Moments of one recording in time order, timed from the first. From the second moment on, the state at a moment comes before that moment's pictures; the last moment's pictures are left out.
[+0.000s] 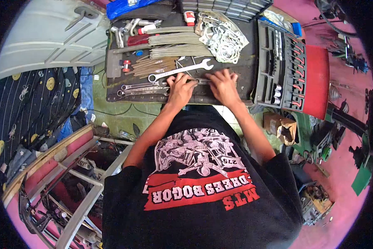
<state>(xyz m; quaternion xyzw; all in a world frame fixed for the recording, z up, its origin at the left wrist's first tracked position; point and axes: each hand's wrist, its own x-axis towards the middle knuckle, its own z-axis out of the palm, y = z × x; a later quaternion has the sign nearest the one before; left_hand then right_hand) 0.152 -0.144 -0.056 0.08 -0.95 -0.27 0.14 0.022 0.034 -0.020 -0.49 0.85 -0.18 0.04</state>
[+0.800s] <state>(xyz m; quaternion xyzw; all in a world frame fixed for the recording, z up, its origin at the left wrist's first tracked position) 0.101 -0.180 -0.003 0.14 -0.88 -0.38 0.25 0.006 -0.030 0.010 -0.37 0.87 -0.32 0.03</state>
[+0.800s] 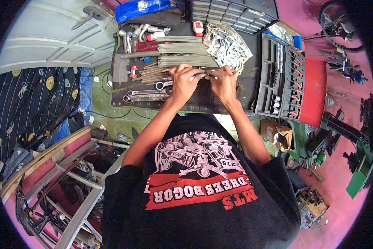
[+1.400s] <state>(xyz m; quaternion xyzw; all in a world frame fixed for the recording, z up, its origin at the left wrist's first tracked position) -0.002 -0.270 0.158 -0.04 -0.85 -0.27 0.45 -0.073 -0.122 0.152 -0.36 0.74 -0.48 -0.31</state>
